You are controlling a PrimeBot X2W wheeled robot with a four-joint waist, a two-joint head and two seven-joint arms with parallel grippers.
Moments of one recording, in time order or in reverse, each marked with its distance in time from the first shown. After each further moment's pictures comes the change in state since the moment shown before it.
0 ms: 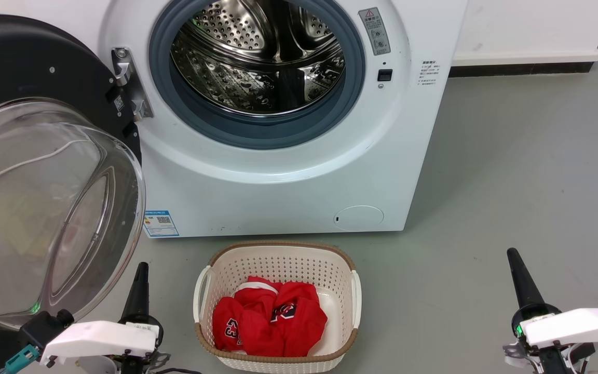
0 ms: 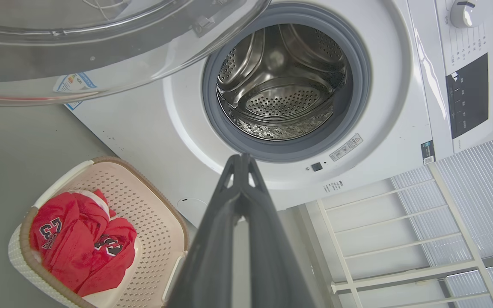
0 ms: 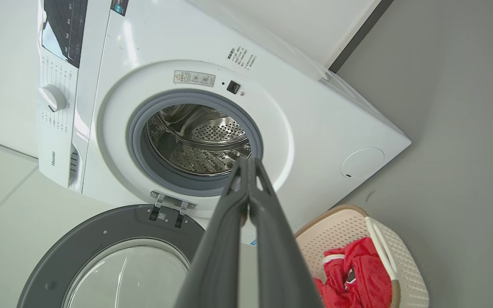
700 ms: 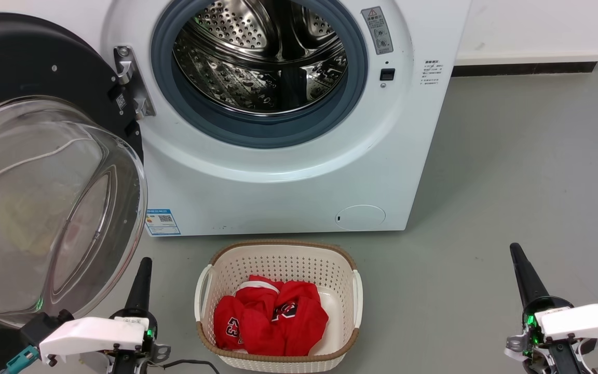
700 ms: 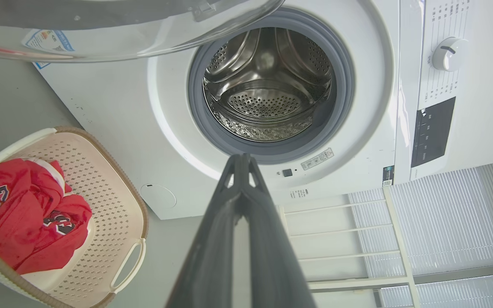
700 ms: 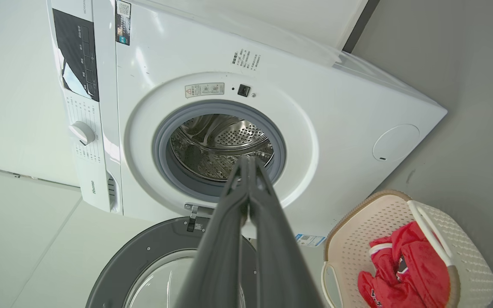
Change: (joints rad) left arm -0.020 0.000 0.005 0.011 -0.215 -0.007 0.052; right arm -0.024 -0.001 -0.017 0.020 0.213 0.000 0.039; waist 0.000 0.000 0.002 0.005
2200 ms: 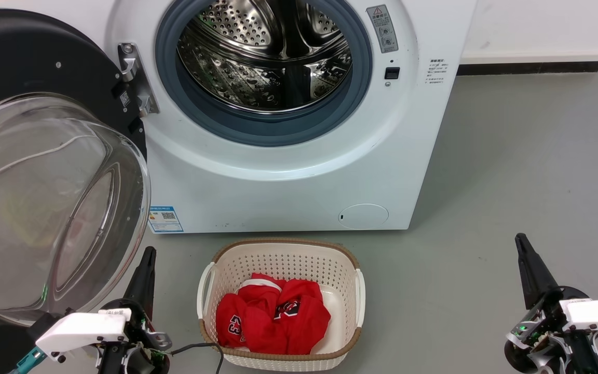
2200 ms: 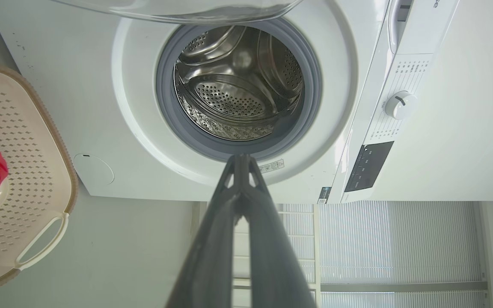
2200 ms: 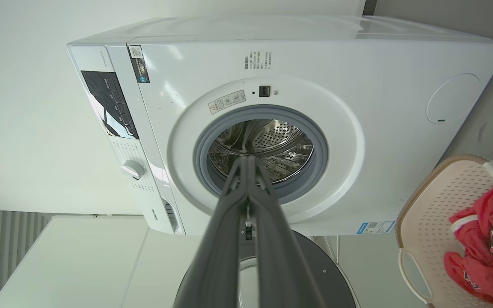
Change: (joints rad) left arm -0.033 0.000 0.008 0.017 -0.324 -0.013 0.078; right arm -0.039 0.002 -0.032 0.033 0.313 0.000 0.061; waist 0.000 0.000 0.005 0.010
